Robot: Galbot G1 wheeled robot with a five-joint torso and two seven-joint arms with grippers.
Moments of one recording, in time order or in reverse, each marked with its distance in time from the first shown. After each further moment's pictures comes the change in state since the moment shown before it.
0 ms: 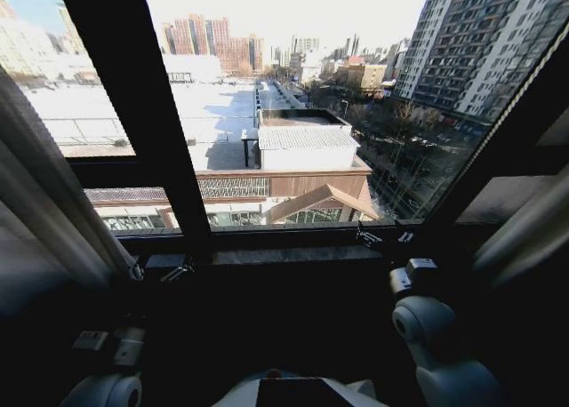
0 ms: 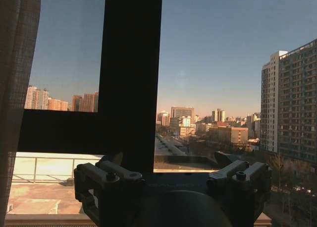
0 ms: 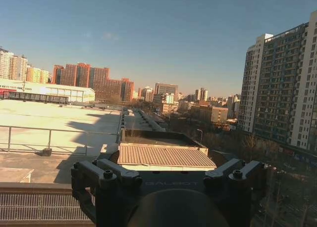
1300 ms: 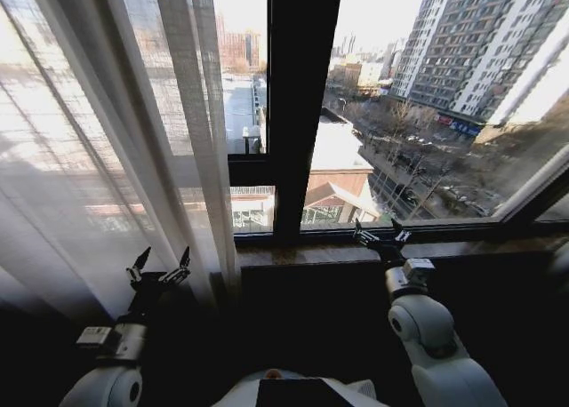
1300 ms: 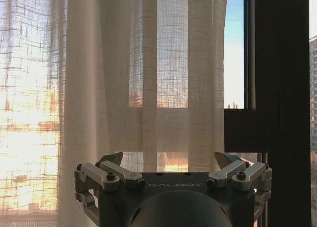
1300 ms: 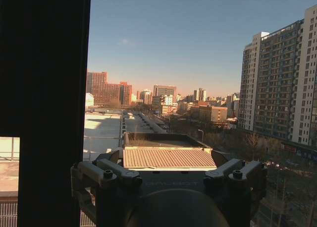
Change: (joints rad) left arm -0.081 0.018 -0.049 0.081 0.006 0.017 -0.043; right arm 0.005 0.009 -0.017 -0.016 0.006 0.043 0.001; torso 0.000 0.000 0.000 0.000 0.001
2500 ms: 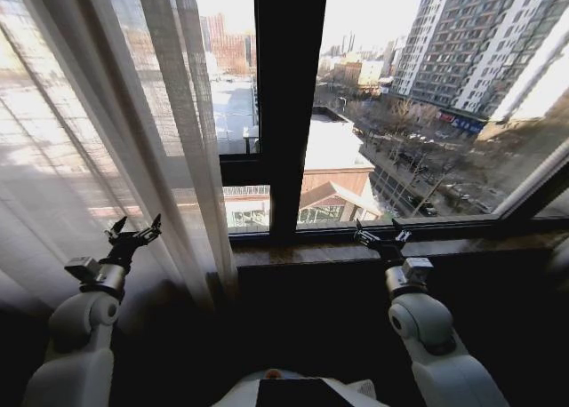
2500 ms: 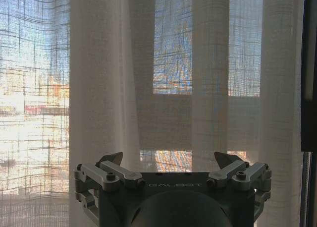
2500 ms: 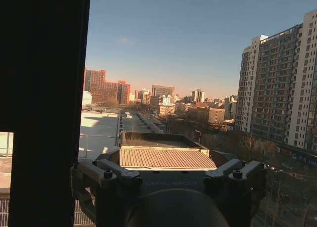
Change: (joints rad) left arm -0.420 0.321 -0.070 0.345 -0.195 0.239 0.040; right arm 0.013 -0.018 0.003 -0.033 0.000 0.019 0.003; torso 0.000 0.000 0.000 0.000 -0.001
